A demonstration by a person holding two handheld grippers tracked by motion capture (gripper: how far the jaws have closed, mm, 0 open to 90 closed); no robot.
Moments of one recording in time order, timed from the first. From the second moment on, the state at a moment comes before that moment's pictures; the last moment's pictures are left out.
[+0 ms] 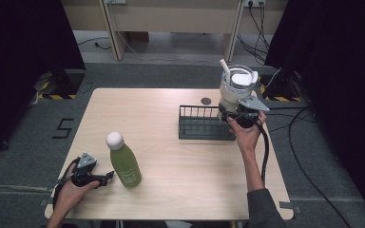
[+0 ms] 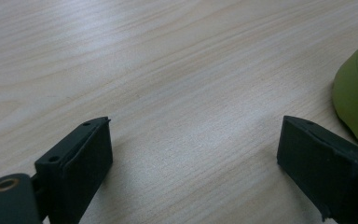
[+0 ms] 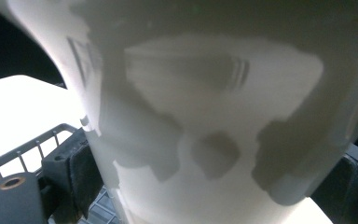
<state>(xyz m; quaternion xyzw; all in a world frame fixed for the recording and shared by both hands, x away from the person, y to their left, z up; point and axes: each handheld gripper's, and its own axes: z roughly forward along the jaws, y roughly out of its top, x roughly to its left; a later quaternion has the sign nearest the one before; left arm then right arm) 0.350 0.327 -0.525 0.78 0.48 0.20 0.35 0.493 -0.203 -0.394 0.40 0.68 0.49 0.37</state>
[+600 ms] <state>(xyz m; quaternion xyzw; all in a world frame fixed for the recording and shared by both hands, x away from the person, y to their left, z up) 0.350 0.327 -0.525 0.78 0.48 0.20 0.35 0.506 -0.200 -0.415 0.42 0.67 0.49 0.36</state>
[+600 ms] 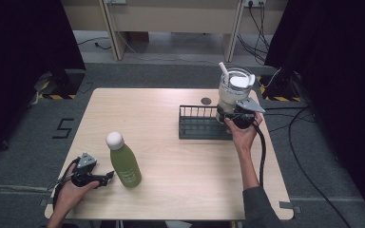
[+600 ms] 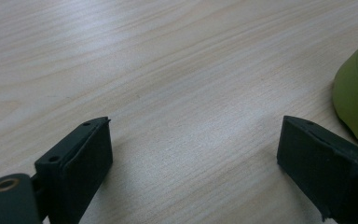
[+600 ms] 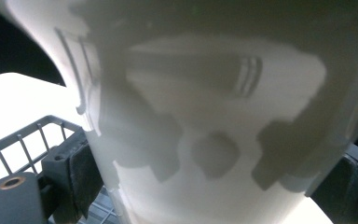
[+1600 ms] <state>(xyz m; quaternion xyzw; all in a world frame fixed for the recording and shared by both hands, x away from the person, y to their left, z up) 0.350 0.327 -0.525 0.78 0.47 0.20 0.35 0.505 -0.199 -0.447 0.43 0.68 0.48 0.35</state>
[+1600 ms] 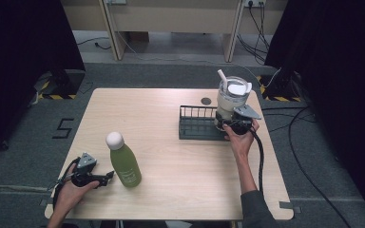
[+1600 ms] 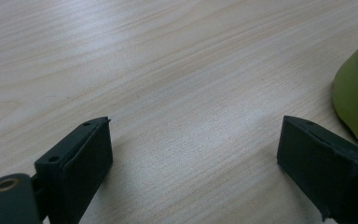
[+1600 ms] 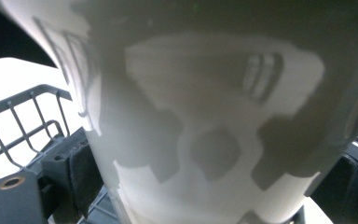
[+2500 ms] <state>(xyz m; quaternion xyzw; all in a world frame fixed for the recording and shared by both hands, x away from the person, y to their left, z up) 0.350 0.327 -0.525 0.78 0.48 0.20 0.35 0.505 -0.200 -0.458 0.42 0.67 0.50 0.35</state>
